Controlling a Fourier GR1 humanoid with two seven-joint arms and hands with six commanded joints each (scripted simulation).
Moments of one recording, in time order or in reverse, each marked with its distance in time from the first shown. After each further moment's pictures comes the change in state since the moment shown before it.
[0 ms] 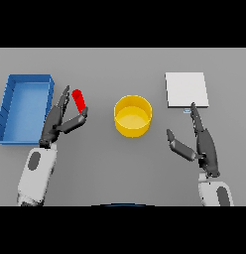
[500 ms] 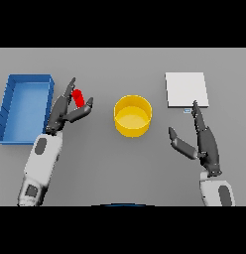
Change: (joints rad) left arm -0.166 -0.005 0.036 0.208 -0.015 0.019 -0.020; right arm -0.012 -0.005 -0.014 -0.005 -0.024 0.008 0.006
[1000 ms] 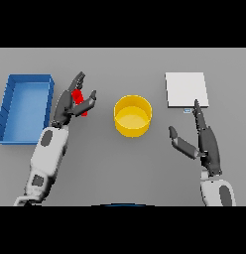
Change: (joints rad) left arm -0.109 -0.042 0.068 0.150 0.051 0.019 -0.090; right arm -0.001 -0.001 -0.001 -0.011 0.008 -0.008 0.020
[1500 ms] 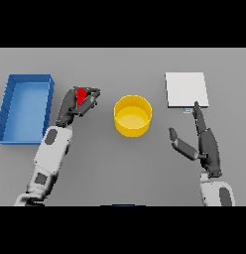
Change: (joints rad) left arm -0.023 -0.010 -0.022 0.037 -0.051 0.030 -0.010; right arm 0.019 0.005 0.003 -0.011 0.000 -0.002 -0.011
